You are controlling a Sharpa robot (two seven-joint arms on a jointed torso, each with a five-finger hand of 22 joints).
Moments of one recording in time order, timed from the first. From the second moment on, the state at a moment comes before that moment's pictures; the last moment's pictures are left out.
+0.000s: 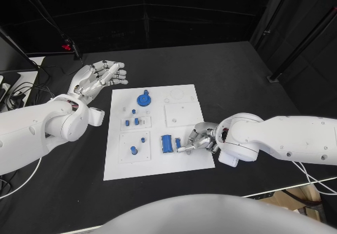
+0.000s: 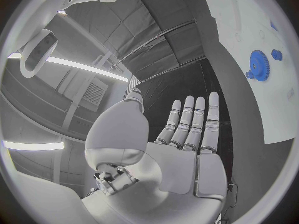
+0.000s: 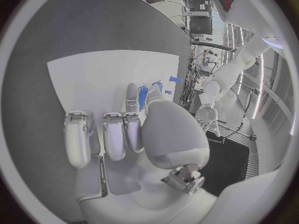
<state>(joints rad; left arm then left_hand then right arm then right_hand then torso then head) 1.30 -0.78 -0.24 1.34 -0.19 -0.25 0.64 1.10 -0.03 -0.07 0.29 0.10 0.45 0.16 0.62 0.07 0.58 0.23 0.62 0.06 0.41 0.21 0.83 0.06 0.15 0.67 0.28 0.07 0.70 1.16 -0.97 -0.18 1.88 -0.84 -0.20 -0.60 1.23 0.01 -0.14 0.29 0.07 0.96 0.06 0.63 0.47 1.47 0.00 1.57 1.31 1.47 -0.05 1.57 1.31 0.01 1.47 0.06 1.57 1.31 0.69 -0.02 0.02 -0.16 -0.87</state>
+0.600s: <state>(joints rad) 1.30 -0.78 -0.24 1.34 -0.19 -0.25 0.64 1.10 -0.03 -0.07 0.29 0.10 0.45 0.16 0.62 0.07 0.58 0.23 0.62 0.06 0.41 0.21 0.83 0.06 0.15 0.67 0.28 0.07 0.70 1.16 -0.94 -0.18 1.85 -0.85 -0.20 -0.62 1.31 0.09 -0.14 0.27 0.13 0.93 0.05 0.66 0.53 1.47 0.00 1.57 1.31 1.47 -0.06 1.57 1.31 0.01 1.47 0.06 1.57 1.31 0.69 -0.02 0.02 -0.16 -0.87</state>
